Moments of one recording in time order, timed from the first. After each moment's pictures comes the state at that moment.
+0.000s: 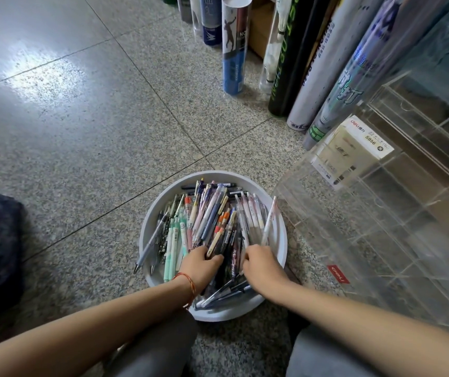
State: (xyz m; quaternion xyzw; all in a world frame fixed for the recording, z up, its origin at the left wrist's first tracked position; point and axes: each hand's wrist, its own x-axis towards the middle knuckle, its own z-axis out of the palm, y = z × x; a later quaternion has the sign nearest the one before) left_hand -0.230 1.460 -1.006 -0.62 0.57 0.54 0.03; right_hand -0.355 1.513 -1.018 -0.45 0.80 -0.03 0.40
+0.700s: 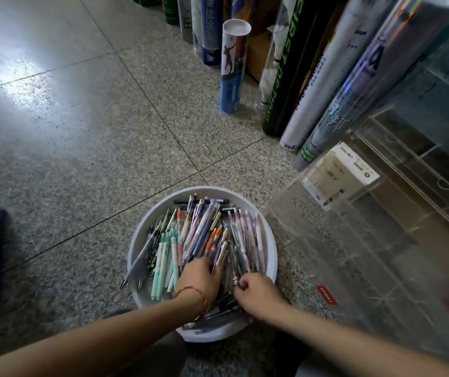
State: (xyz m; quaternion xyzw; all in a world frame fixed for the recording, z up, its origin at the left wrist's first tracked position) left_hand -0.253 1.463 -1.002 -0.62 0.65 0.43 0.06; right_hand -0.363 1.525 -1.007 -0.41 0.77 -0.04 0.48
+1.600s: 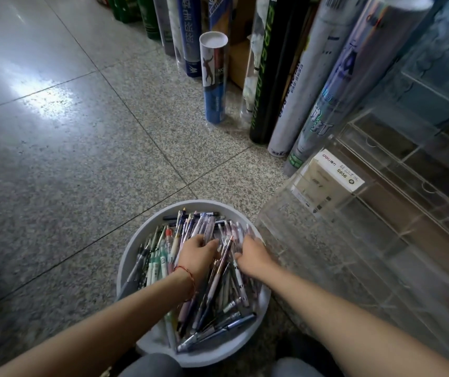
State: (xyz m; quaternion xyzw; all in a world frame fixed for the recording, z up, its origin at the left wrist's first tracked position) left_hand -0.289 1.413 -0.986 -0.62 0.49 0.61 -0.11; right_hand -0.409 1.451 -1.031 -0.43 0.81 -0.01 0.39
